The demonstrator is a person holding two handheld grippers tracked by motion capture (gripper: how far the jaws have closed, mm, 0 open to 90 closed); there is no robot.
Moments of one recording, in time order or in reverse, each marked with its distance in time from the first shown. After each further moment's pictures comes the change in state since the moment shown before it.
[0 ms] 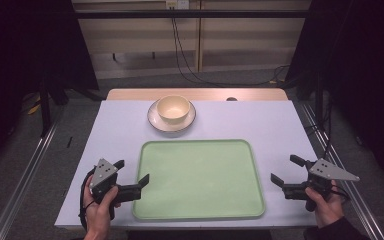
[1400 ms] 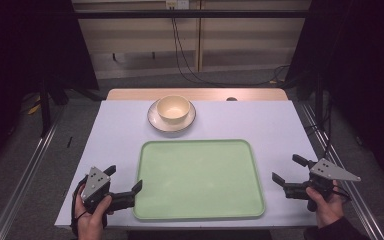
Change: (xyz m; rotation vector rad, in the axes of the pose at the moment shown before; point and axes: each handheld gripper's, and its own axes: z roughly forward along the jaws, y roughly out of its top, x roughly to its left) left arm -0.001 -0.012 -0.025 -0.016 0.064 0.028; right arm -0.001 0.001 -0.002 0.013 -0.040 -0.004
